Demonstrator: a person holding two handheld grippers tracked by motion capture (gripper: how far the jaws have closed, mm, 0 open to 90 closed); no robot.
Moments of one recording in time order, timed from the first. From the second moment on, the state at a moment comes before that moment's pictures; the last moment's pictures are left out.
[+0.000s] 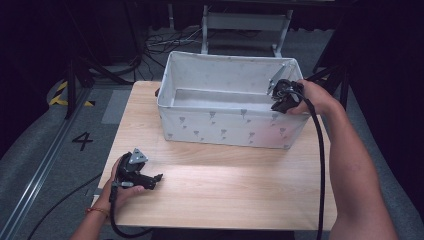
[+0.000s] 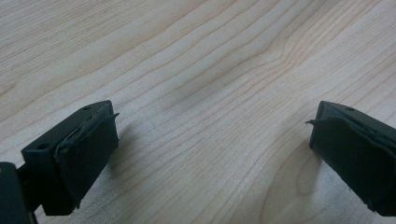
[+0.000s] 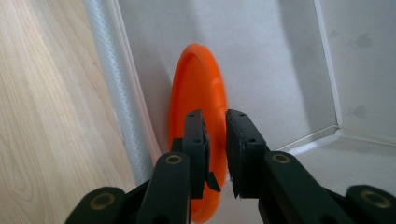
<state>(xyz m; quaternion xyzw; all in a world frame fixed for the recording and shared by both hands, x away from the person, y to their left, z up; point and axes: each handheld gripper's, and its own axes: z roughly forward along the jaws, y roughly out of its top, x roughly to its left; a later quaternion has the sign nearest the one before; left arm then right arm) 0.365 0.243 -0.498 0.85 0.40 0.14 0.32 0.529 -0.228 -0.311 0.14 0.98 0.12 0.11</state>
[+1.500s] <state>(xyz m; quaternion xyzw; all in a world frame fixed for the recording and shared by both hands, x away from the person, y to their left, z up) 0.365 0.242 -0.498 0.85 0.40 0.14 0.32 0.463 -0.277 -0.260 0.28 0.85 0.33 0.30</state>
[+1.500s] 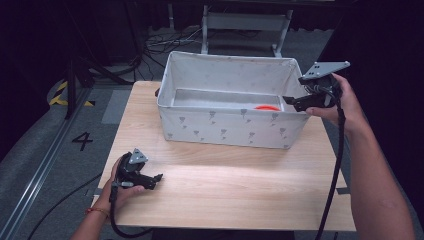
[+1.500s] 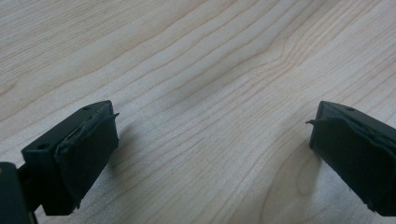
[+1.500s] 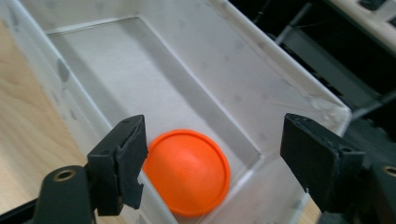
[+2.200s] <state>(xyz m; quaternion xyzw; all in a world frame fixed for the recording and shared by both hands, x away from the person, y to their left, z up) 0.365 0.242 -0.498 0.85 0.40 0.14 0.32 0.400 -0.291 -0.283 0.32 0.82 0.34 0.34</state>
